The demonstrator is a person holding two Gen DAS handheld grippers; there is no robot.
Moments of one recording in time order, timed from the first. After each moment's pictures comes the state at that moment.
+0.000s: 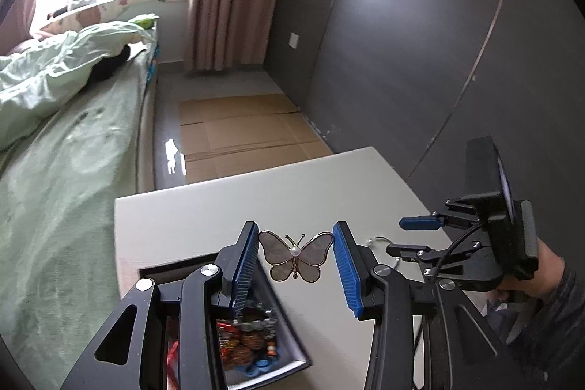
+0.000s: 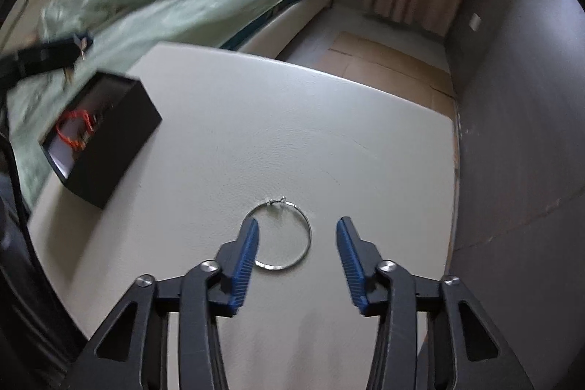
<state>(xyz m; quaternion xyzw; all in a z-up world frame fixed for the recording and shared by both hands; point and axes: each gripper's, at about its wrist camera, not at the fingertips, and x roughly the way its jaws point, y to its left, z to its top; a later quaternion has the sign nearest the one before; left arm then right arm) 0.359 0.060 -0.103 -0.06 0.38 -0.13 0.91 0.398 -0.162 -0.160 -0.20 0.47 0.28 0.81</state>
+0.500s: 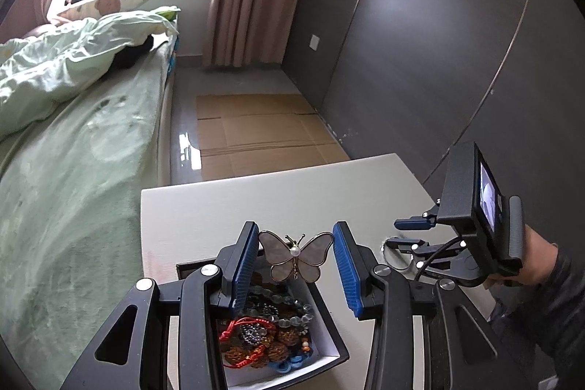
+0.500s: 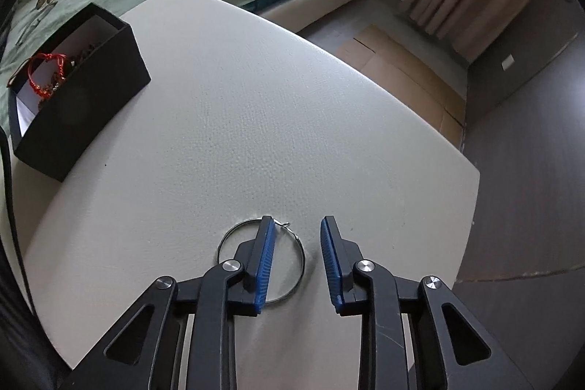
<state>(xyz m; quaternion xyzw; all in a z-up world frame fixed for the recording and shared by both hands) 0.357 0.089 -0.106 -0.09 0.39 -0.11 0.91 0.414 -0.132 -0.177 -0.32 0.47 0.30 0.77</state>
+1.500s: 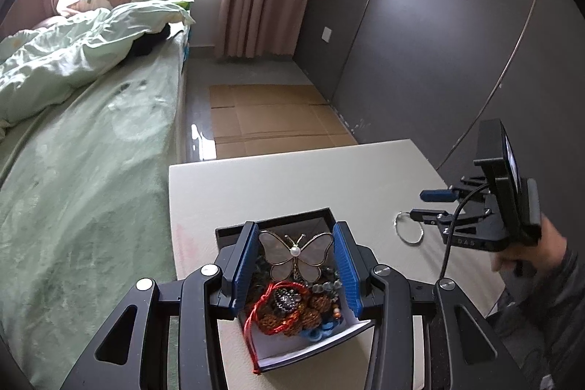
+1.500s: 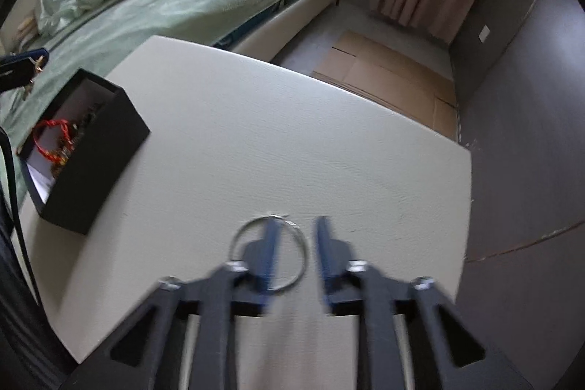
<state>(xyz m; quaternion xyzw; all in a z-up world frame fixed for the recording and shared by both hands) 0.339 0.114 -0.114 -0.08 0.40 -0.09 0.91 0.416 -0.142 -0.162 -0.23 0.47 0.28 0.81</state>
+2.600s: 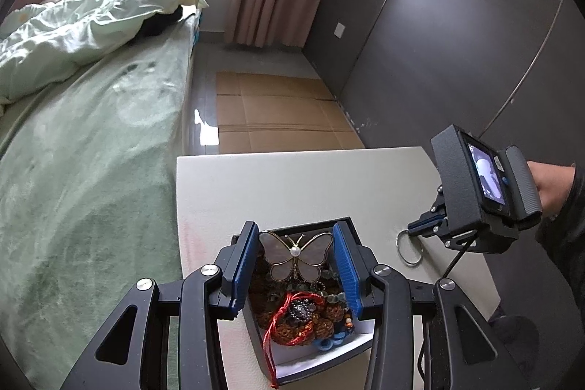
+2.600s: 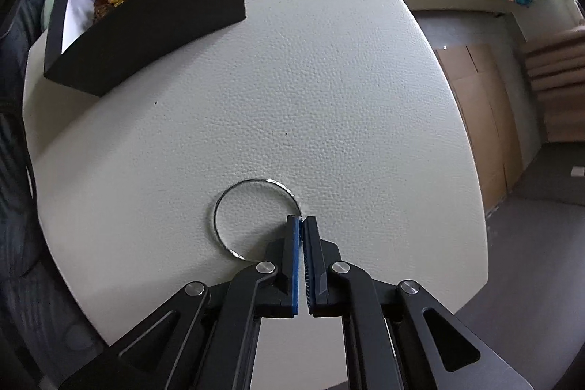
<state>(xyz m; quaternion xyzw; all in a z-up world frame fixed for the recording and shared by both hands) 0.356 0.135 -0.121 -0.12 0.42 -0.09 0.89 0.444 -0.065 -0.184 -0.51 0.51 0.42 0.55</state>
